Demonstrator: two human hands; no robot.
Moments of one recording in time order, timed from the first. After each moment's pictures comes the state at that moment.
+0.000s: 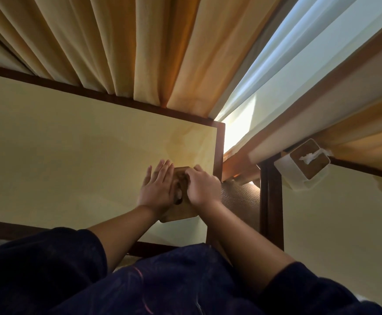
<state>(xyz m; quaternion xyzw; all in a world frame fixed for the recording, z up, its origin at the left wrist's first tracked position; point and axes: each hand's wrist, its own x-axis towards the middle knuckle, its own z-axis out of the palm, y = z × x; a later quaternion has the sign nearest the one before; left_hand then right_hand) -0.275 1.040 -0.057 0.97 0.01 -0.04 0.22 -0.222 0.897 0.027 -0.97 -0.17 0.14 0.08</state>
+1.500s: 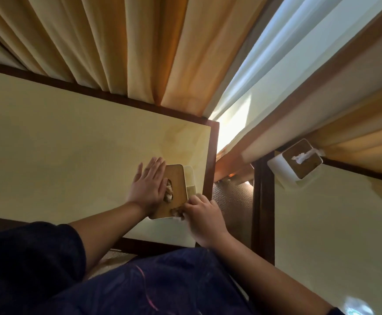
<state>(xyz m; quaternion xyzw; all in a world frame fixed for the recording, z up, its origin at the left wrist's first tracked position) -0.275 1.041 -0.058 0.97 0.01 -0.03 0.23 -0.287 0.828 0.012 -0.94 -0.30 0.14 0.07</state>
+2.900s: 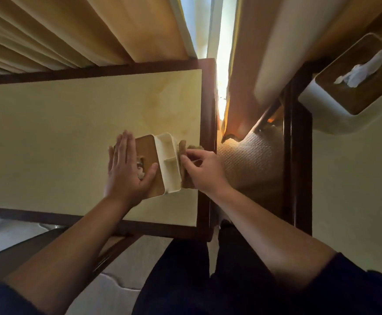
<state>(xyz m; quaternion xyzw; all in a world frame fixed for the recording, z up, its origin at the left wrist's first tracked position) -0.270 0.992 -0.036 0.99 0.10 -0.07 0.12 -0.210 0.778 -0.060 -0.75 0.03 0.27 0.60</state>
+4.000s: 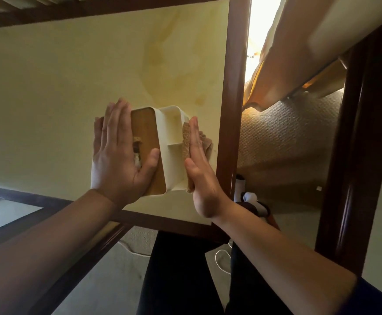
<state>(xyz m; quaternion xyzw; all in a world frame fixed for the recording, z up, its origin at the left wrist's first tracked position) -0.263 0.999 -0.046 0.99 0.06 -0.04 0.10 -0.255 0.819 -0.113 -0.60 -0.08 0.31 0.73</state>
